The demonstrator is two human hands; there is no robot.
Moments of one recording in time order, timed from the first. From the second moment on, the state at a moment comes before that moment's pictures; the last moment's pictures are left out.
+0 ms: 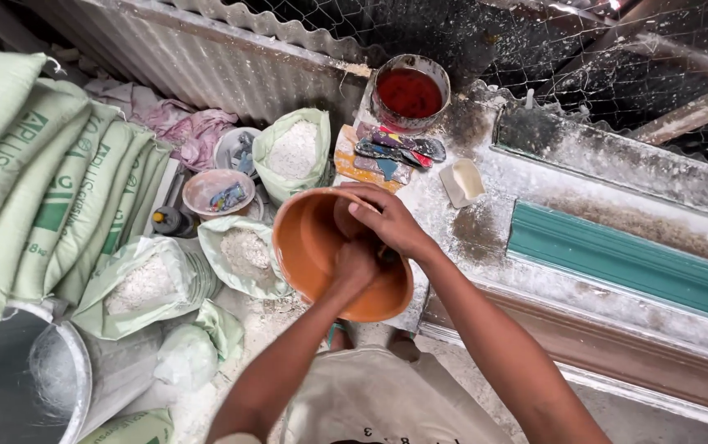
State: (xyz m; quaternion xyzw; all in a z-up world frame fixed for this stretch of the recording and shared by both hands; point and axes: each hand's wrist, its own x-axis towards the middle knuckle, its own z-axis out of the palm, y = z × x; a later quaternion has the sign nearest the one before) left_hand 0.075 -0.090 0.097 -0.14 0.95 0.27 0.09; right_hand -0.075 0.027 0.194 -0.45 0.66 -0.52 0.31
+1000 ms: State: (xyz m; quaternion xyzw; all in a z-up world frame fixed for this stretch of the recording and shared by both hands) left_hand 0.019 -0.095 0.077 0.15 0.98 0.13 0.00; right_hand -0.097 0.017 0.205 -0.45 0.64 -0.48 0.40
